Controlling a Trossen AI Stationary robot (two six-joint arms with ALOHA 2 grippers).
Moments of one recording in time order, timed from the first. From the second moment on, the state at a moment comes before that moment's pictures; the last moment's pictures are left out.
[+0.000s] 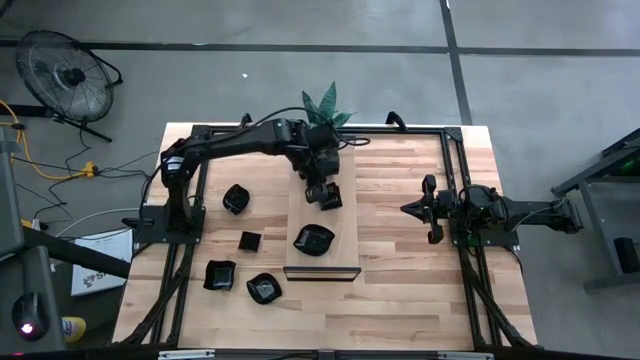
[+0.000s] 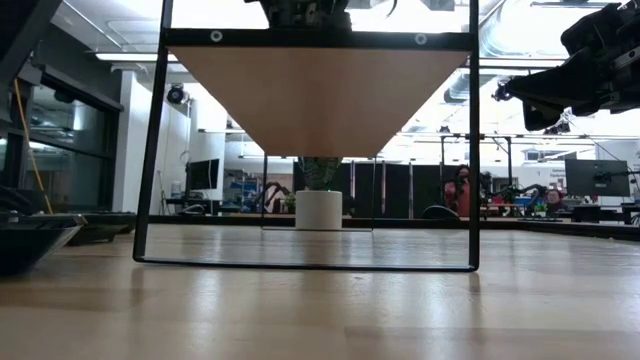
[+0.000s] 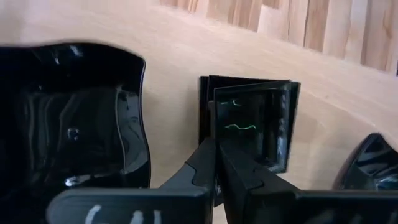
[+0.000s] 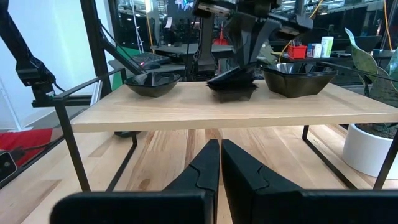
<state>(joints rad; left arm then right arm) 0.24 1.88 1.87 -1.10 0.25 -0.03 -0.03 0.03 0.01 0.03 -0.03 0.04</state>
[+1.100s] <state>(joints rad) 0.23 1.89 1.95 -1.12 0.25 0.05 -0.03 0.03 0.01 0.03 -0.03 0.04</state>
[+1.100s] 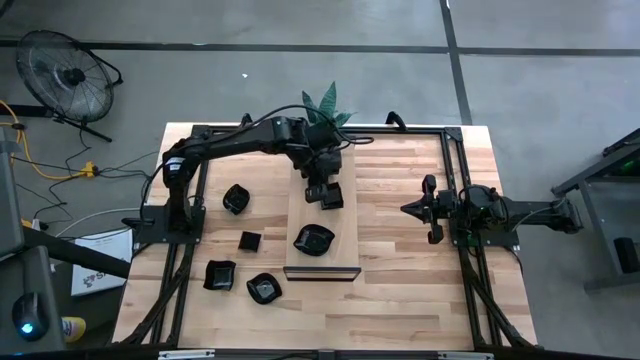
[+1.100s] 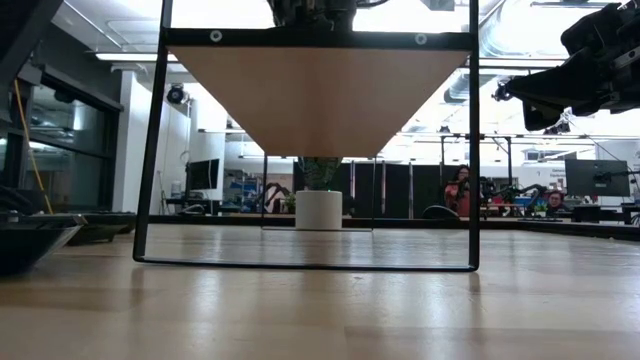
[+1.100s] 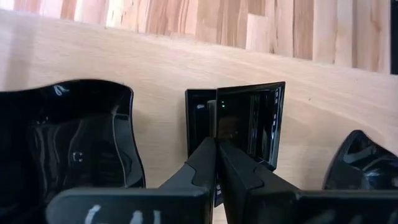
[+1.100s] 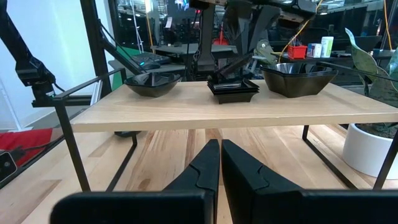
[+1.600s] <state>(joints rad) 0.23 1.90 1.95 -1.12 0.24 0.07 -0.03 0.03 0.01 0.03 -0.03 0.04</state>
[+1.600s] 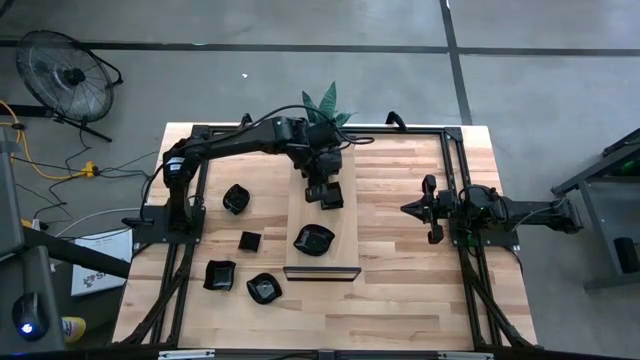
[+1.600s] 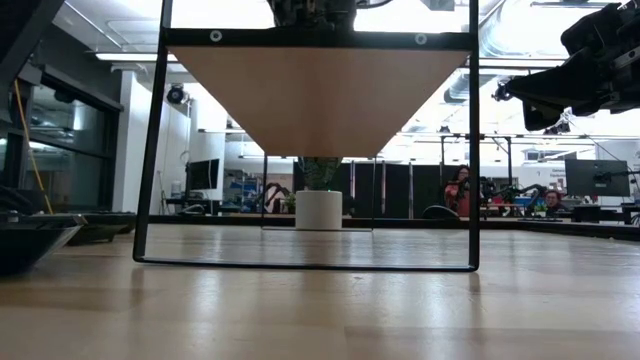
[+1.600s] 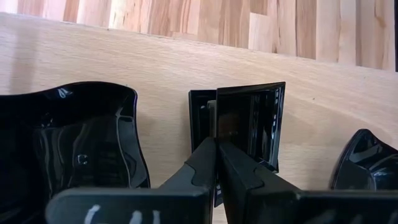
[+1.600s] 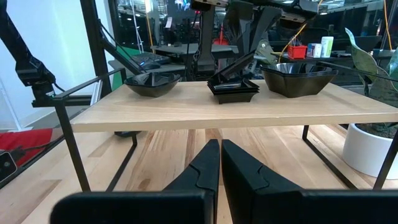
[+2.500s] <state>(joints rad) 0.23 1.90 1.95 -1.12 0.25 0.08 -0.03 0.03 0.01 0.03 -0.03 0.04</state>
